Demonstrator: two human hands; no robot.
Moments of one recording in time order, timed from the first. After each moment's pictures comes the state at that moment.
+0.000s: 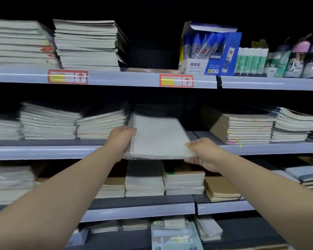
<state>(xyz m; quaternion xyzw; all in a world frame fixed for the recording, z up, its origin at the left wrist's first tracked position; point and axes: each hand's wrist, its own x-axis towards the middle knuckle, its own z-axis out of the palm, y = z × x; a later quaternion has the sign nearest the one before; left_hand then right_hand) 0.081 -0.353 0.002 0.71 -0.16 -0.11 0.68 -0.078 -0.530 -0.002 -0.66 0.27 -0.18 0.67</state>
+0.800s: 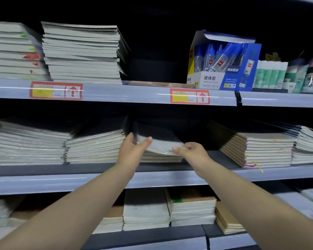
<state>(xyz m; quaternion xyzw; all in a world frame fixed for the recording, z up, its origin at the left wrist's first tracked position) 0.144 -0.404 -0.001 0.68 -0.25 -0.06 0.69 0.048 -0.578 -0.012 -0.74 0.29 -0.28 0.54</state>
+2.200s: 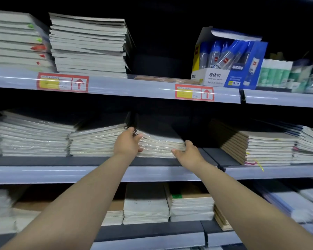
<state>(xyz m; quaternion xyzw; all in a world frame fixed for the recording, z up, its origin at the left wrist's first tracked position) 0.191 -0.408 -0.009 0.80 -0.24 0.02 0.55 0.058 -0.568 -0.023 -0.86 0.30 -0.22 0.34</state>
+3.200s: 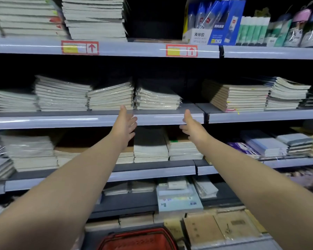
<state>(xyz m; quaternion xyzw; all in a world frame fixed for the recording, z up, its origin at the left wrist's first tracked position) 0.064 -0.305 -0.047 0.60 -0.18 -0.27 0.74 -0.081 -0.485 -0.049 -0.75 0.28 -0.19 0.57</state>
